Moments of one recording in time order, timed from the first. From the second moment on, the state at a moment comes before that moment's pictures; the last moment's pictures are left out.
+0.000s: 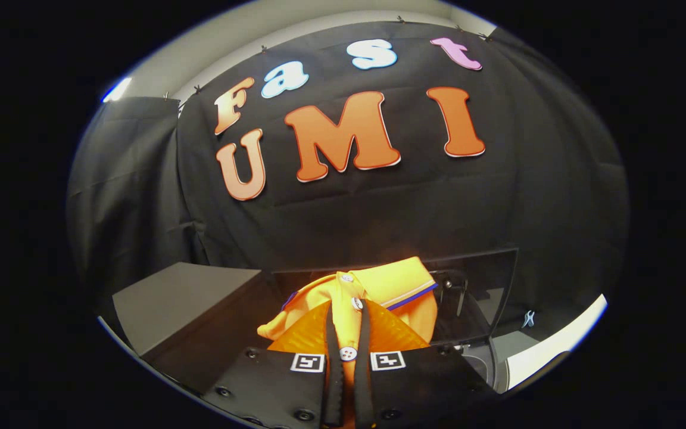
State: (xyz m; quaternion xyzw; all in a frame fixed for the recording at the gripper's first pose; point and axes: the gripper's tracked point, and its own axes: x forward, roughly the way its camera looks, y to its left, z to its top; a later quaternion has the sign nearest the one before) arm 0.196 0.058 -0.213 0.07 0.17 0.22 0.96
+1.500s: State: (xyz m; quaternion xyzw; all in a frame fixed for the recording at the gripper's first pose) arm 0.165 0.048 -0.511 0.01 0.49 0.15 0.86
